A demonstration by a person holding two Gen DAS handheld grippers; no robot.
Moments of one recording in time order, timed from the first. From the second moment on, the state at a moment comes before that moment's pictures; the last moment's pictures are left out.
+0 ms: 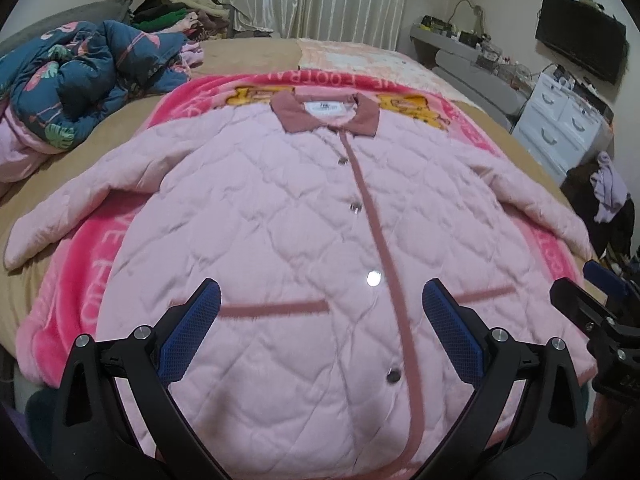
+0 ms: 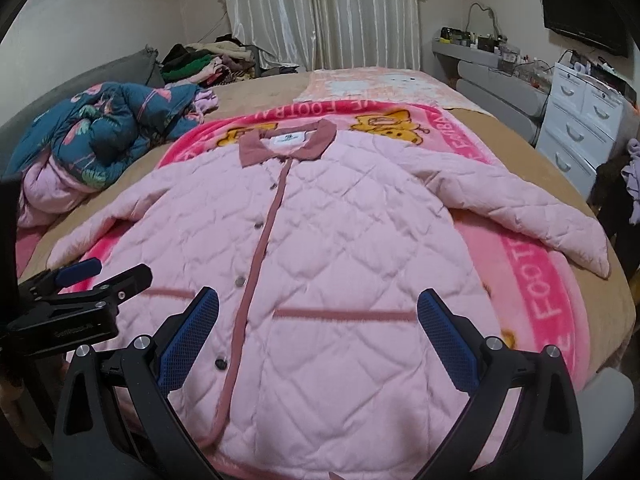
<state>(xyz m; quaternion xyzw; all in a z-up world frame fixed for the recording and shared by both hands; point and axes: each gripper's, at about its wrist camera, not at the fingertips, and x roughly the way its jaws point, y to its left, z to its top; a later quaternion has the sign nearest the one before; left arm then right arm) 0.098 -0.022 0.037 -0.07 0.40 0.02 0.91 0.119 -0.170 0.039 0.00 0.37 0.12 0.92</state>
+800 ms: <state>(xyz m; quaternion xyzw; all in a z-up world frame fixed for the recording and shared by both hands) 0.238 -0.031 0.075 -0.06 0.40 0.01 0.92 0.250 -0.198 0.101 0.07 0.33 0.08 0.94</state>
